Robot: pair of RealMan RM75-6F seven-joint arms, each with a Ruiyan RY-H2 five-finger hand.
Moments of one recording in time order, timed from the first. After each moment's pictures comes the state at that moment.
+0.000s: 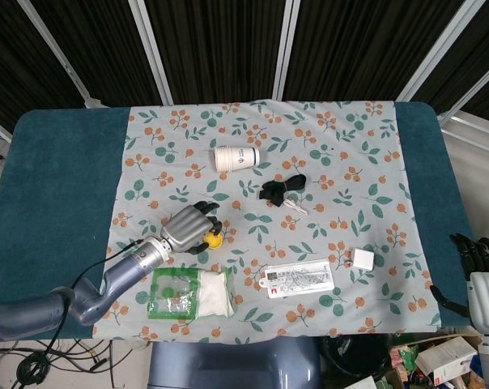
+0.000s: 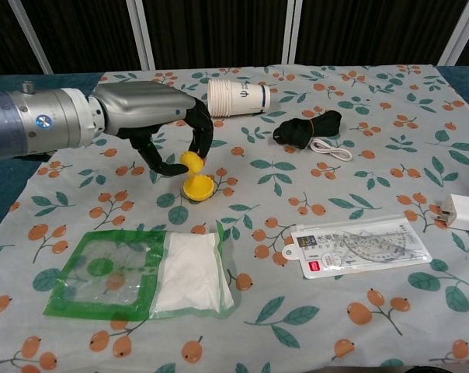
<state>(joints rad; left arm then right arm) -0.93 -1.54 -0.11 -1.34 1.42 0.76 0.14 0.02 -1.11 0.10 -1.63 -1.48 1.55 0.04</state>
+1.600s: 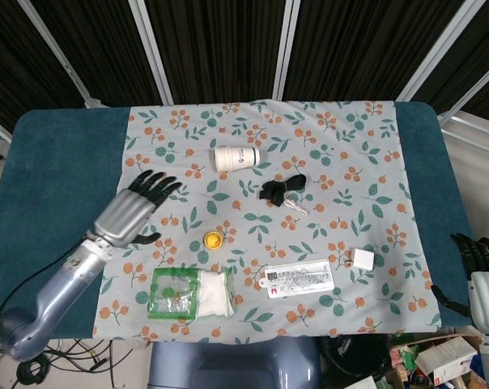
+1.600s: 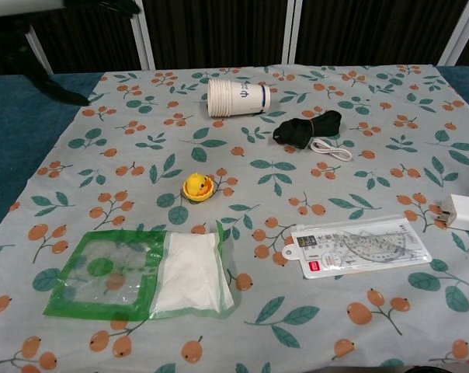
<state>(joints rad) -0.69 -1.10 -0.10 -1.83 1.32 1.09 0.27 0.02 -1.11 0.09 -1.63 -1.48 1.55 0.04</state>
